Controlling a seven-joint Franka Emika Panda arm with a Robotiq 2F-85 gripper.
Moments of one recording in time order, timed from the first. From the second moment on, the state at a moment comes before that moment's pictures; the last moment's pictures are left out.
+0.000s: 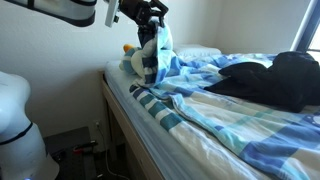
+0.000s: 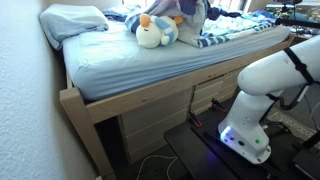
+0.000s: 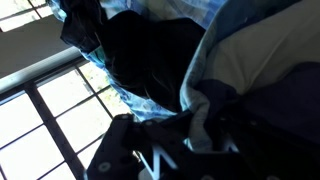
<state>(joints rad) -0.02 -0.72 0.02 -2.44 -0.89 2.42 -0.01</state>
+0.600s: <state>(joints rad) -0.09 -0.72 -0.05 -2.42 -0.91 2.39 -0.06</state>
